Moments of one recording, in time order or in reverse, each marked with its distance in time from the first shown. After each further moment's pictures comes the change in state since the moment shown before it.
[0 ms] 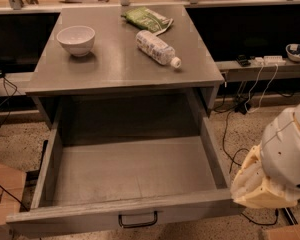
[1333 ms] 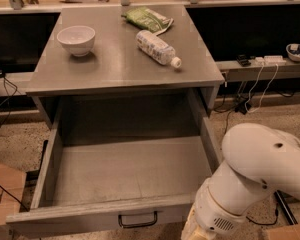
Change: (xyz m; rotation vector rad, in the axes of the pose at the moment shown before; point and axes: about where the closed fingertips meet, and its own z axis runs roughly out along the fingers) arm 0.002 0.017 0.202 -0.277 -0.033 0.024
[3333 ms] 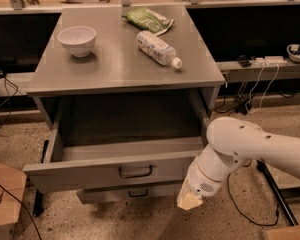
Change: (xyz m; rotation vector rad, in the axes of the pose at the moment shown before) arm 0.006 -0.143 0.051 0.063 -0.029 -0.013
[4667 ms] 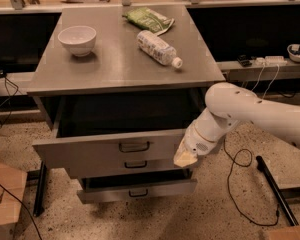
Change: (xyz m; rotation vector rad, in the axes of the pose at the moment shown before) arm -0.041 -0.106 -0.046 0.127 -0.059 -0.073
